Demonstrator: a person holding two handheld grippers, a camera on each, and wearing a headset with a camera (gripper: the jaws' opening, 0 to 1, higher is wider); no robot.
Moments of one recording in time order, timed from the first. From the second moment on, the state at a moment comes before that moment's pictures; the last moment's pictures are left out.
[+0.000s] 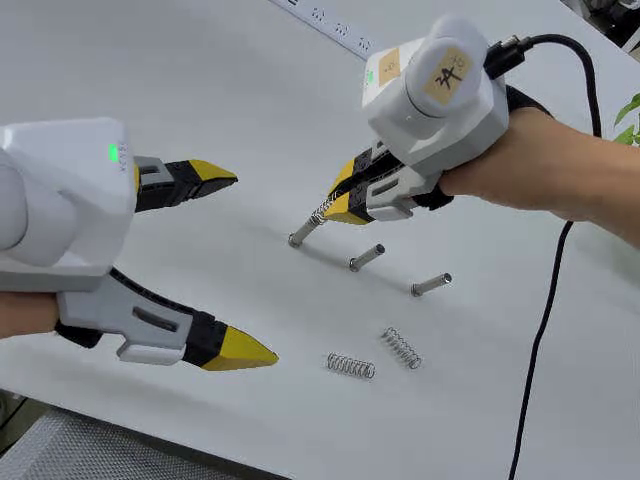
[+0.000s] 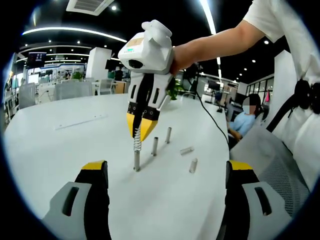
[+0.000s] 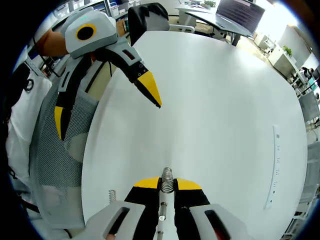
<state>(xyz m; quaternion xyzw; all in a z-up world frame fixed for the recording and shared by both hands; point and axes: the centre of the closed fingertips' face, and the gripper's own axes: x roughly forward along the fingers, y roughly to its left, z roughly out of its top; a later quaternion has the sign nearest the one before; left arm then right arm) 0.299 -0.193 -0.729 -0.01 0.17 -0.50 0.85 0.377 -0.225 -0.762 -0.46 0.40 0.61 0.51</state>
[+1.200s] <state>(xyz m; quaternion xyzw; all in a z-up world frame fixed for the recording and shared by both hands) 0.297 -0.194 -0.734 -0.02 0.17 -0.50 0.85 0.377 -0.226 -0.783 -0.45 0.41 0.61 0.50</state>
